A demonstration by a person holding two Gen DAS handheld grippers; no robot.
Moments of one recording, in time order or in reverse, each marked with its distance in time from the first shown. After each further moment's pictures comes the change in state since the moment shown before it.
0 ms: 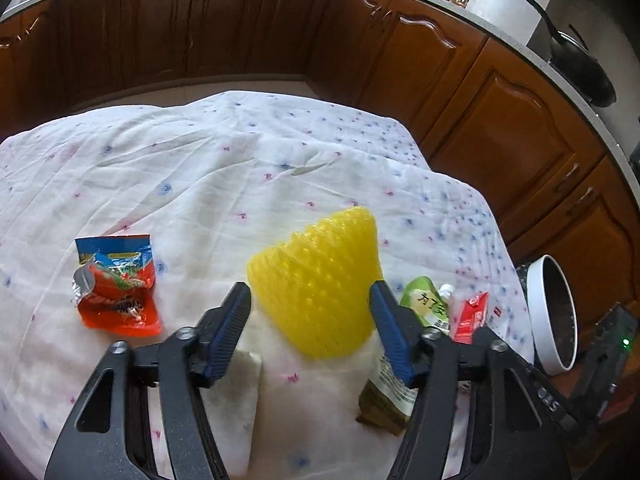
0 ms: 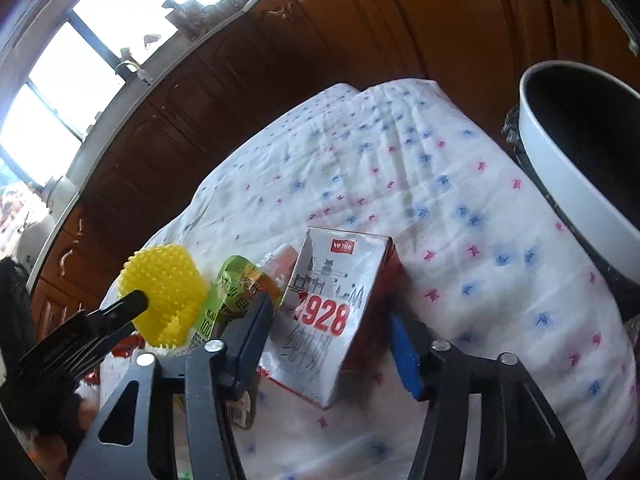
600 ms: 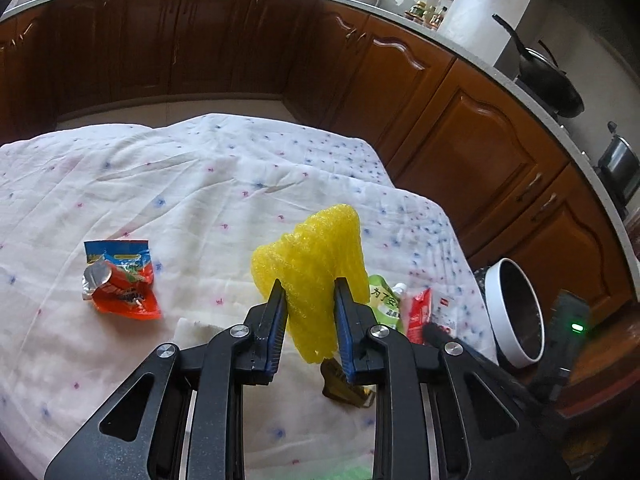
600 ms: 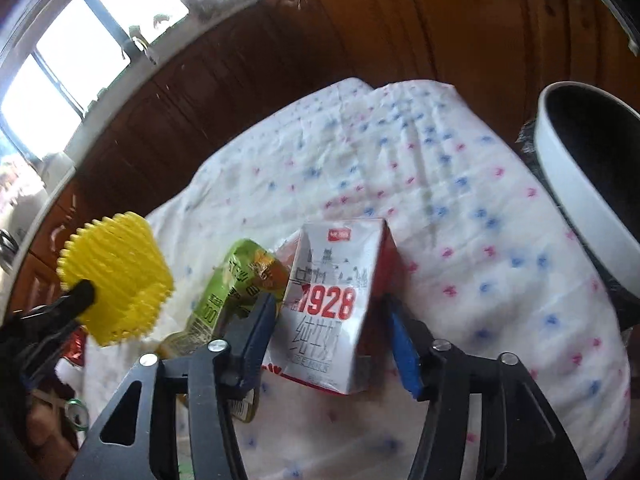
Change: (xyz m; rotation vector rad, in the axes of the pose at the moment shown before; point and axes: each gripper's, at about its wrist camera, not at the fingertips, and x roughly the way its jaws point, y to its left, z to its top) left arm -0.050 -0.004 -0.008 0.007 -0.072 -0.102; right arm 0.016 0.021 -0.006 -0.083 0.032 -0.079
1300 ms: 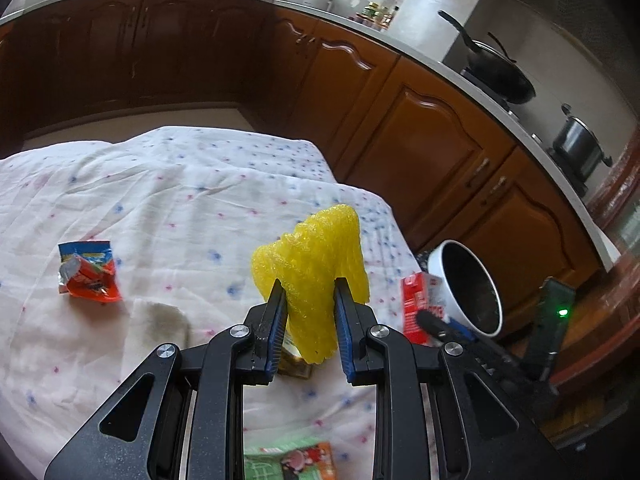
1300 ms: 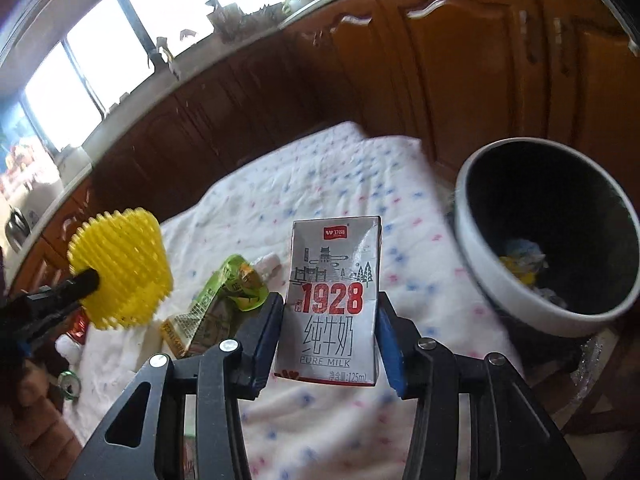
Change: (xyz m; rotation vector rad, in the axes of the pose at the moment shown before) left arm -0.033 -0.042 -0.014 0.082 -0.011 -0.140; right arm -0.100 -0.064 -0.003 -0.026 -0.128 0.058
